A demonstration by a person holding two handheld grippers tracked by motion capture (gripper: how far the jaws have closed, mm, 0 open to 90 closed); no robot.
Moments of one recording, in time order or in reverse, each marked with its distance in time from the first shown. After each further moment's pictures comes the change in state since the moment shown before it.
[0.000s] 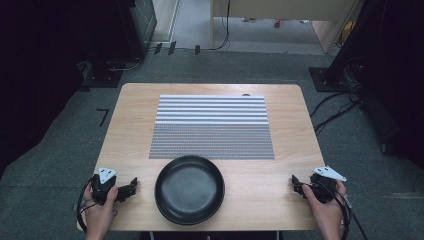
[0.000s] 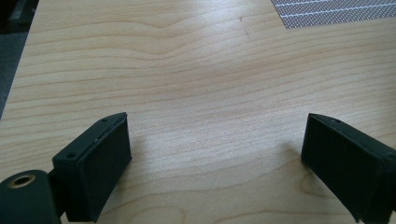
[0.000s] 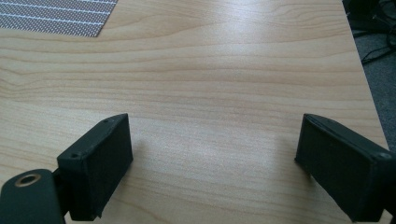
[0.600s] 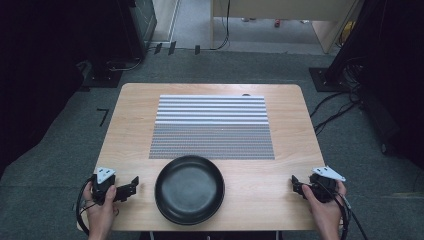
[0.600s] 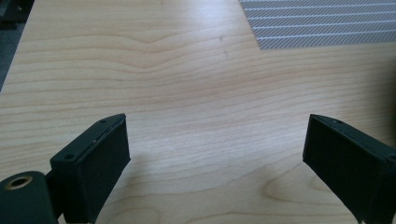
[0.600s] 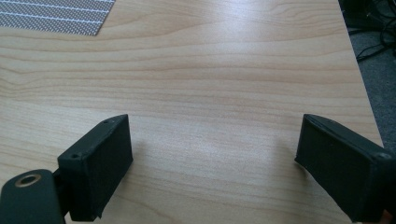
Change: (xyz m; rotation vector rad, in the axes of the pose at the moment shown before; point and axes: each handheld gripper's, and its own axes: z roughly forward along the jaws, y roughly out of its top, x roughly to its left) left arm -0.007 0.007 -0.012 -0.038 -0.049 -0.051; right arm 0.004 0.002 -0.003 0.009 -0.021 0.000
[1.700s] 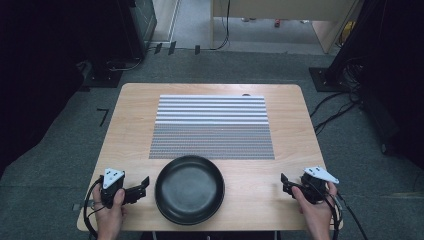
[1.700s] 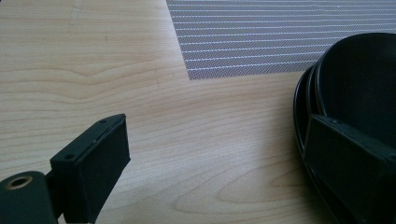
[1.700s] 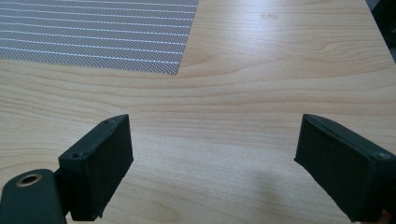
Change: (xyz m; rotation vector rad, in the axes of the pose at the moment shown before) left arm -0.034 0.007 -0.015 -0.079 -0.097 -0.001; right arm 0.037 0.012 -0.018 -0.075 0.081 0.023
